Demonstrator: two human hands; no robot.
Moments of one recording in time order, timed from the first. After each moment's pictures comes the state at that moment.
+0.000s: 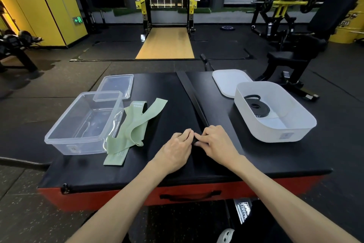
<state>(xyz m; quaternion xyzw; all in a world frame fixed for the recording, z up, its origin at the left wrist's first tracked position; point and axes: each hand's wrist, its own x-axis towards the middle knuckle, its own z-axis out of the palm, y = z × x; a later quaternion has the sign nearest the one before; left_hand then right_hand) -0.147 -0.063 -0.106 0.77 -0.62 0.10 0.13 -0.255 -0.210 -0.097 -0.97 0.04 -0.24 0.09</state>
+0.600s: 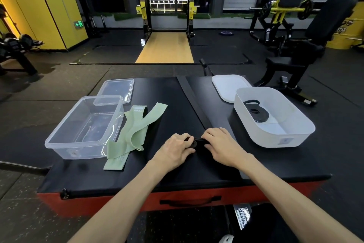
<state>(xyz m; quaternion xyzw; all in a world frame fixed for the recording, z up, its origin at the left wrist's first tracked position) -0.135 -0.071 -0.097 0.79 -0.59 0.02 0.14 -0.260 -0.232 -0.093 -0.99 0.06 -0.14 0.02</state>
